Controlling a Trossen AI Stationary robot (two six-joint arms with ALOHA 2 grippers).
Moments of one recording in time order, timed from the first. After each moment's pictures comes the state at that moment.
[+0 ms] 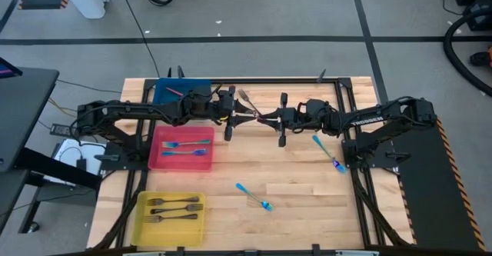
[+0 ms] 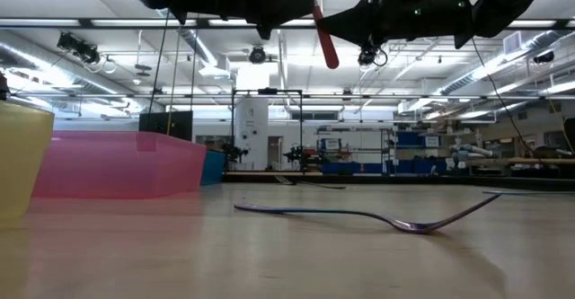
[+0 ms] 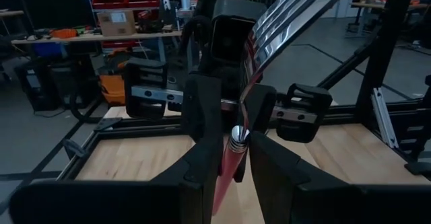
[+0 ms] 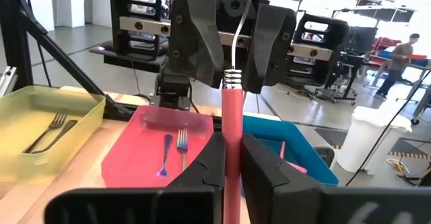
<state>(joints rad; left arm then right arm) 0.24 1.47 0.94 0.46 0.26 0.07 -0.15 1.31 0.59 0.73 -0.07 -0.21</state>
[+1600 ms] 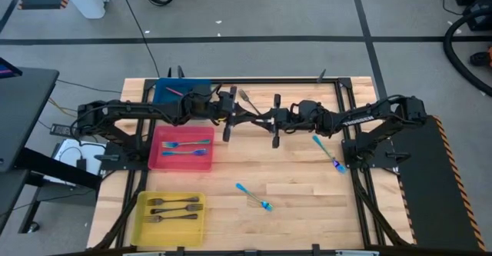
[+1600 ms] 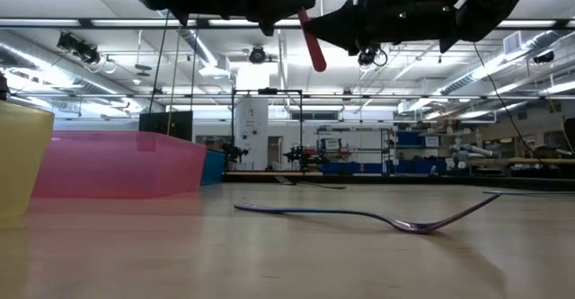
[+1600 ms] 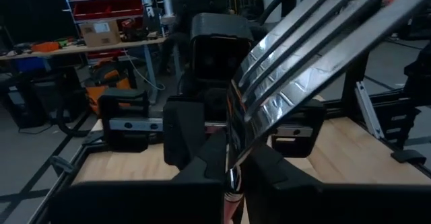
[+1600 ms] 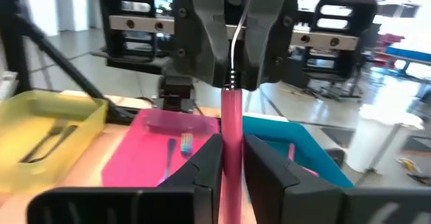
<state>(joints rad) 0.24 1.47 0.94 0.47 0.34 0.12 -0.15 1.42 0.65 0.78 -0.07 -0.18</state>
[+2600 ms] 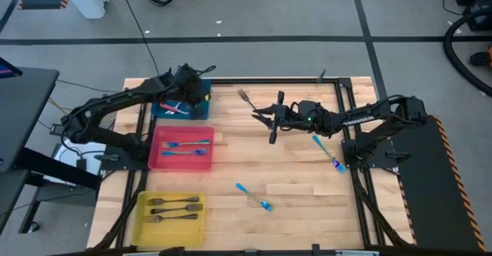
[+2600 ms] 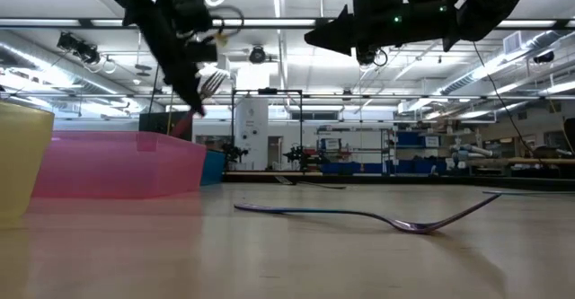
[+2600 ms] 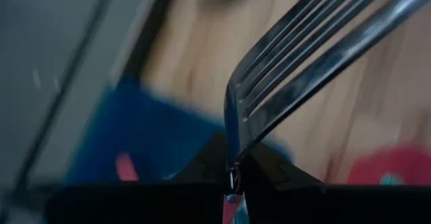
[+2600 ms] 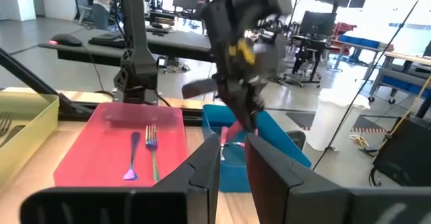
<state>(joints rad) 0.64 1.31 0.94 -0.56 -0.04 0.35 -0.14 1.42 0.65 0.77 0.09 -0.18</state>
